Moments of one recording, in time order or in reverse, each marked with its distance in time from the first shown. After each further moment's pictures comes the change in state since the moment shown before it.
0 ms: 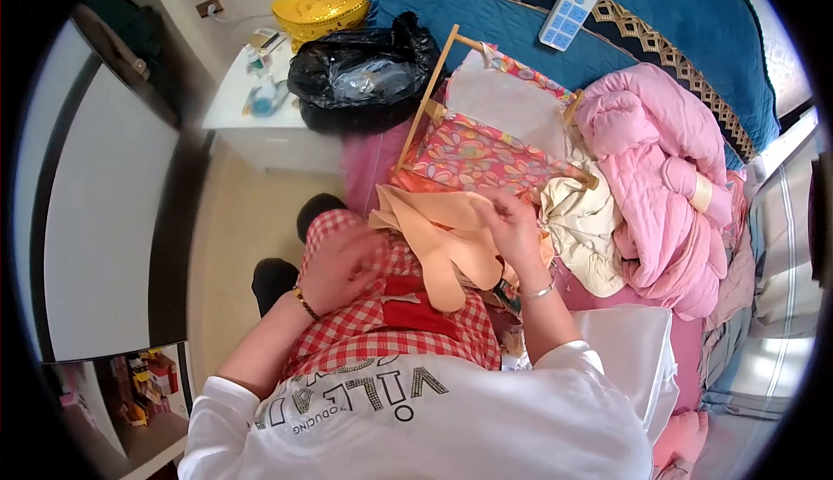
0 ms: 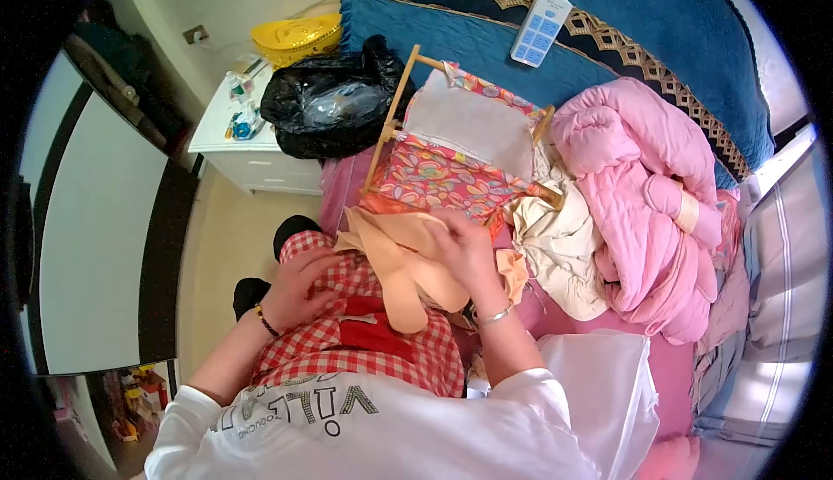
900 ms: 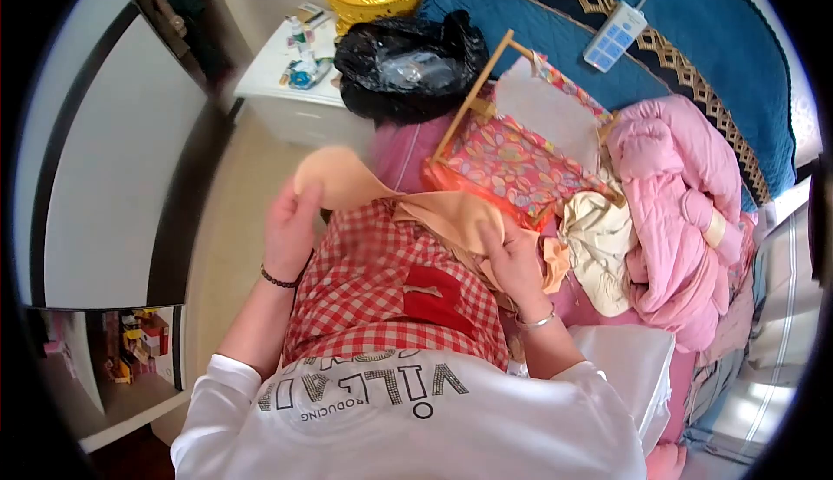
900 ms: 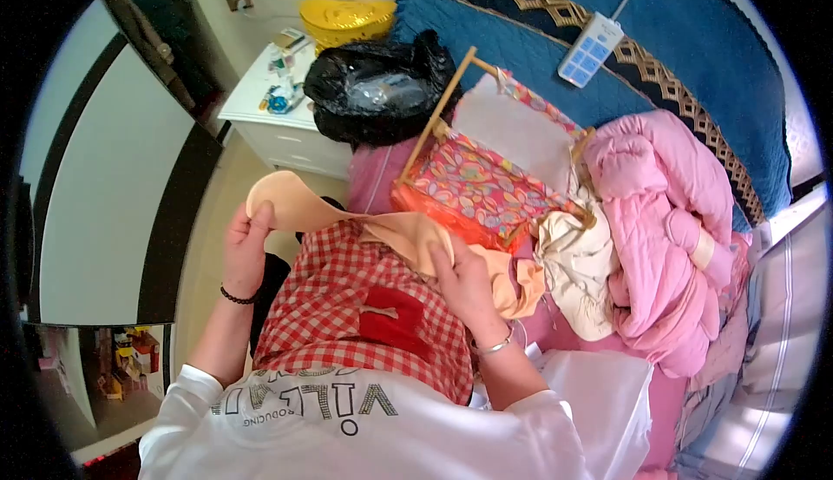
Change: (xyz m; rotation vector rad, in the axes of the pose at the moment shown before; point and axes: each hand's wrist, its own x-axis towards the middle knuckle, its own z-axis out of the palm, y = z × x) left_hand -0.020 -0.008 -0.049 -0.853 0.798 -0.483; right_hand -0.034 -0.034 0.025 0.034 -0.292 0.317
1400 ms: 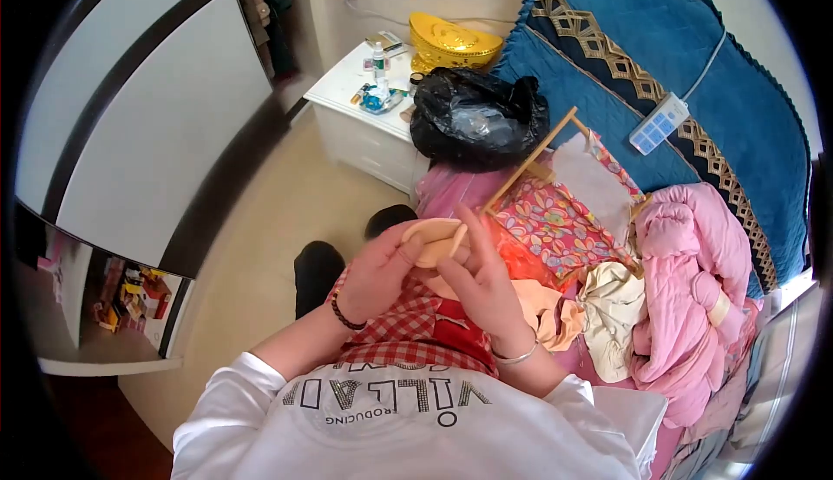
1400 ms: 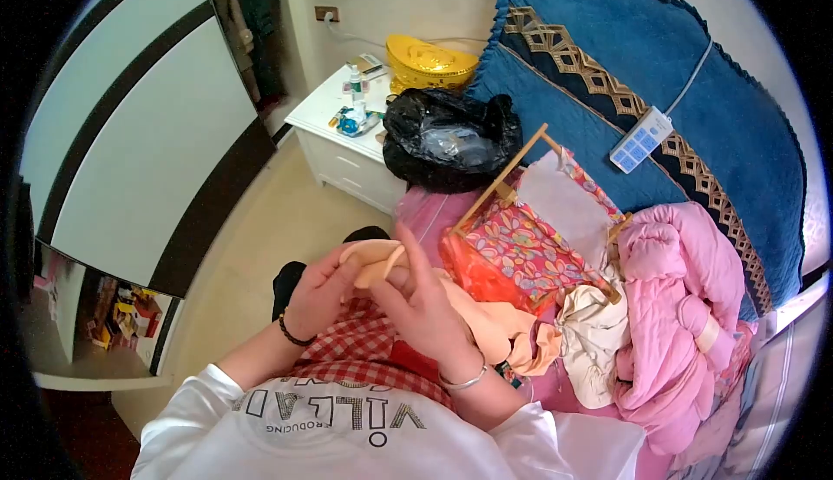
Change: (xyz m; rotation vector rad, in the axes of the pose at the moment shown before) left_hand -0.038 0.048 0.026 -0.018 -0.313 0.049; right_hand -0.003 -0.101 0.089 0.416 -0.350 -0.330
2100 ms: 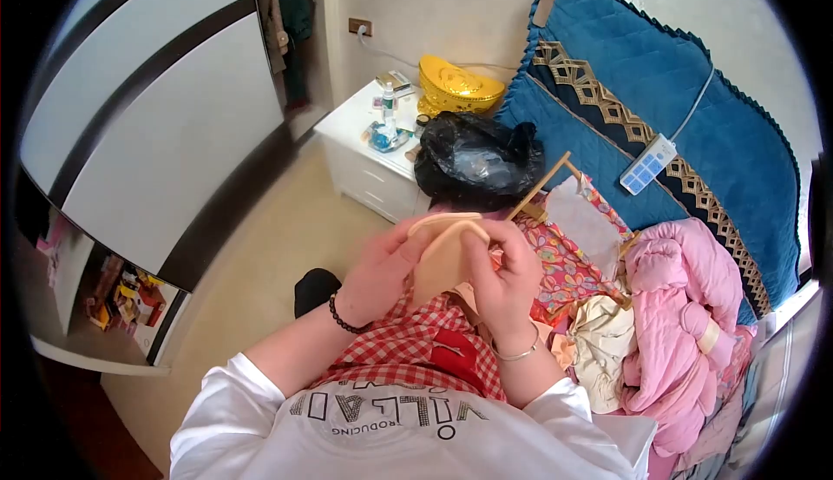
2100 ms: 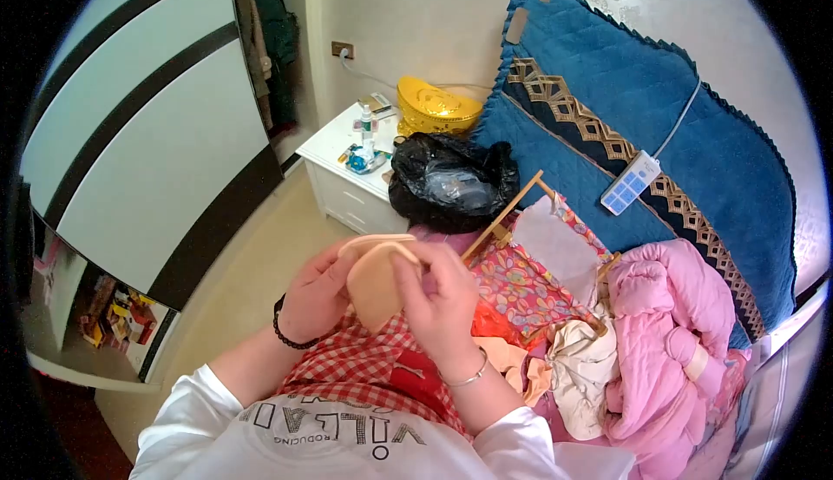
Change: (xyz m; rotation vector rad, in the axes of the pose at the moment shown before) left_hand 0.015 0.042 -0.003 -0.234 0.052 -0.042; right_hand 0.029 -0.047 0.005 -0.583 0.321 -0.614
